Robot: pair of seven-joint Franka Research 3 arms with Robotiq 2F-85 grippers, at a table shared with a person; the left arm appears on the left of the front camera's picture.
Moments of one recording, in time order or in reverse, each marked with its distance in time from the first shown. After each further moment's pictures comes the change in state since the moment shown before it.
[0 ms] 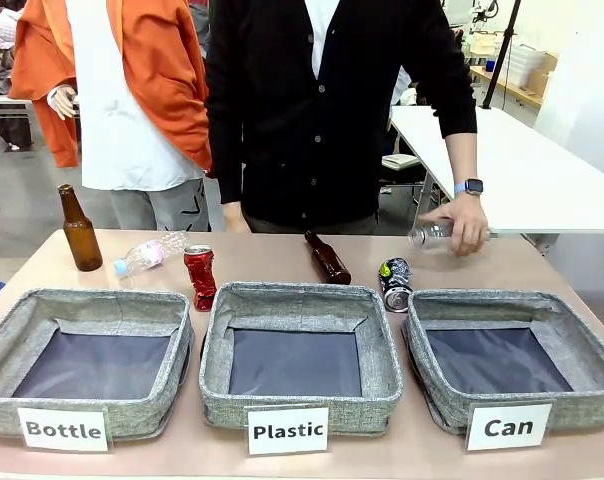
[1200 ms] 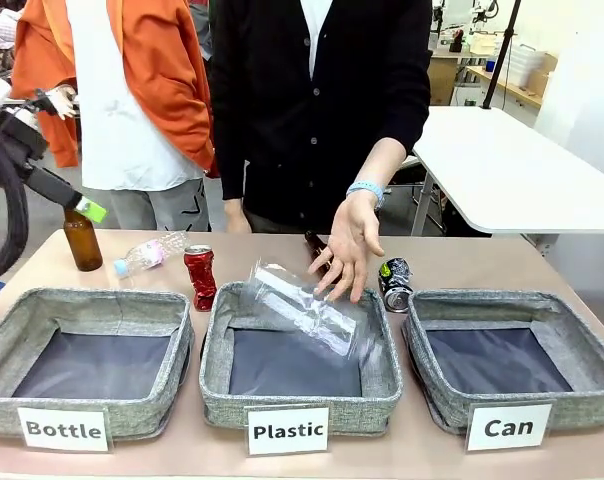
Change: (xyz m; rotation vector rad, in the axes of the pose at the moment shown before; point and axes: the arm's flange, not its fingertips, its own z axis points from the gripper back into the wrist) left arm 0.058 0.052 -0.153 -0.089 0.243 -0.576; right arm 0.000 0.000 0.001 -0.005 0.004 0.002
